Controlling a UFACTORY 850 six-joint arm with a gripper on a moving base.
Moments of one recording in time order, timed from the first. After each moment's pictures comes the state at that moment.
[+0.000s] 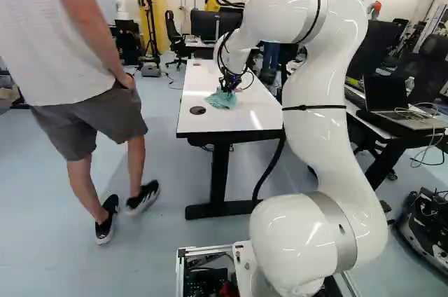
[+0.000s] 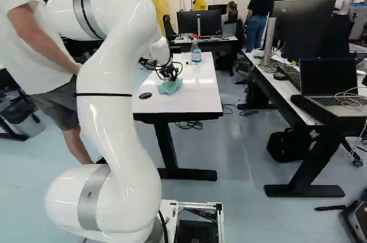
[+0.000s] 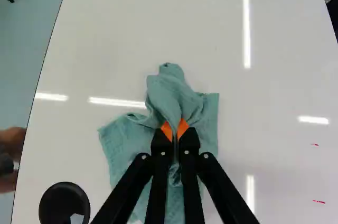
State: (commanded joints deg) arm 2.4 -34.7 -82.0 0.0 -14.0 0.0
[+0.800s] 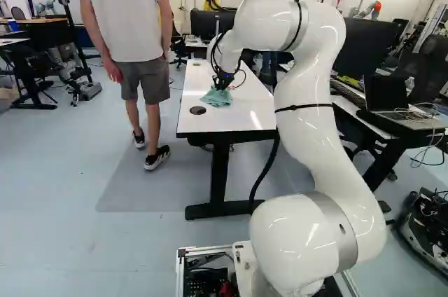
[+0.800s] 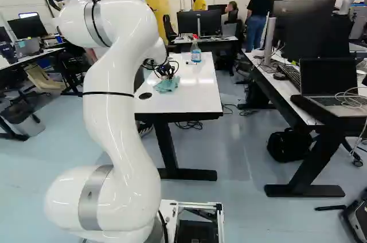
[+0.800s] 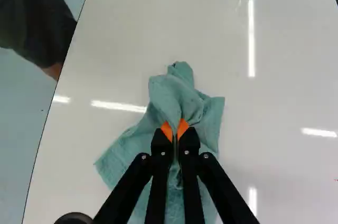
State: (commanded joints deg) arm 5.2 -38.3 -87.2 0.0 -14.0 0.0
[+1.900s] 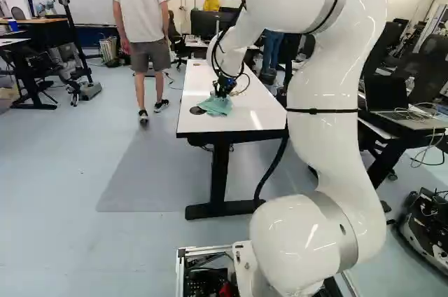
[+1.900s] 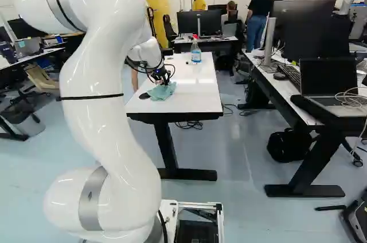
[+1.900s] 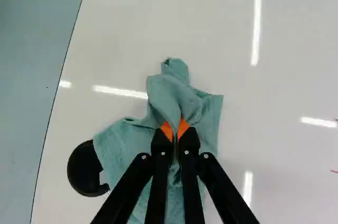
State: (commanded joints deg) arm 5.3 -26.3 -70.6 0.0 -14.0 0.0
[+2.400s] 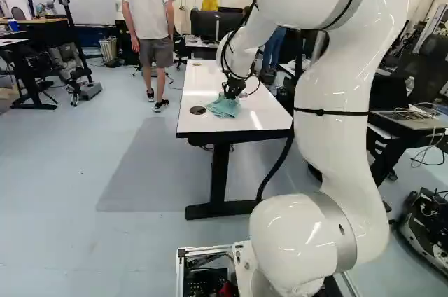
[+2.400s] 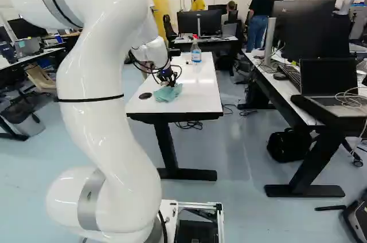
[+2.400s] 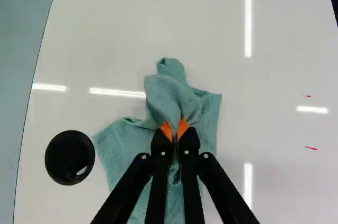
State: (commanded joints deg) arm 1.3 -23.6 -67.1 0.0 -14.0 0.0
